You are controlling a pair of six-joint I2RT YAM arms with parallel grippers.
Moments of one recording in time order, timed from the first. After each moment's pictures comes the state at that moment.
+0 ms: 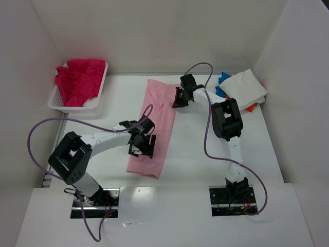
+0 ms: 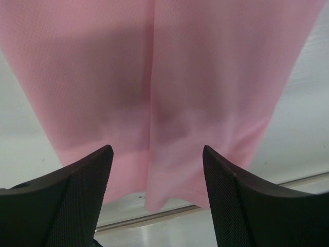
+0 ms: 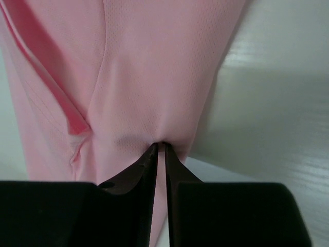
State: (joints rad) left arm -0.68 1.57 0.96 -0.68 0.03 -0.59; right arm 0.35 2.30 1.78 -0.40 -0.21 0.50
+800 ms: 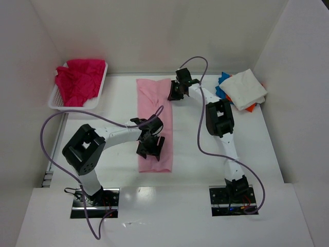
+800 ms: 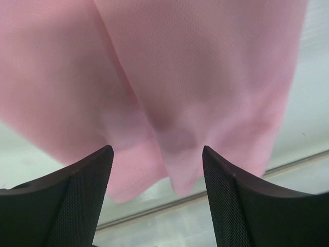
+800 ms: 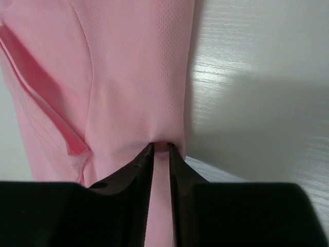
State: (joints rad) left arm -0.73 1.74 1.09 -0.72 0.14 -0.53; right arm 0.36 2.50 2.12 -0.48 -0.20 0.48
